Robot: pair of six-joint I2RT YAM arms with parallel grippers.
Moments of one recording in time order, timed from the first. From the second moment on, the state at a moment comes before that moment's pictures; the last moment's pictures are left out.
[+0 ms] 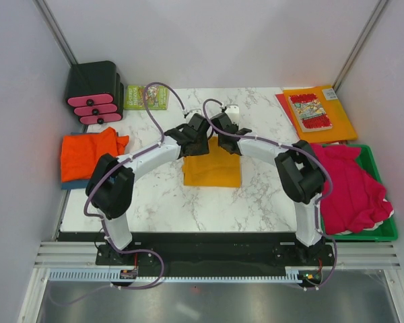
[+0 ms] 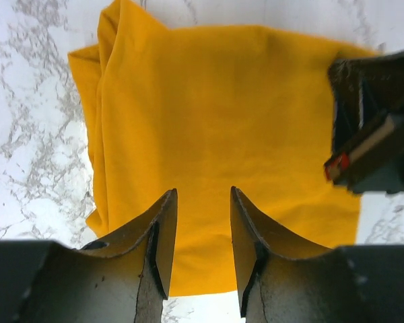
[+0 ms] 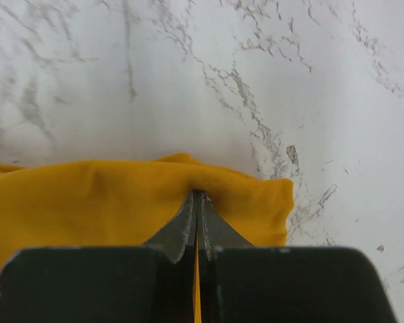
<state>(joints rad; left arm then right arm) -0.67 1.80 1.37 -0.46 -0.29 -0.65 0.63 2.01 1.44 -0.23 0.53 0.49</state>
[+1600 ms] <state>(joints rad) -0.38 1.19 0.62 0.12 -0.53 -0.08 0.66 1.11 0.82 -0.19 0.54 0.44</state>
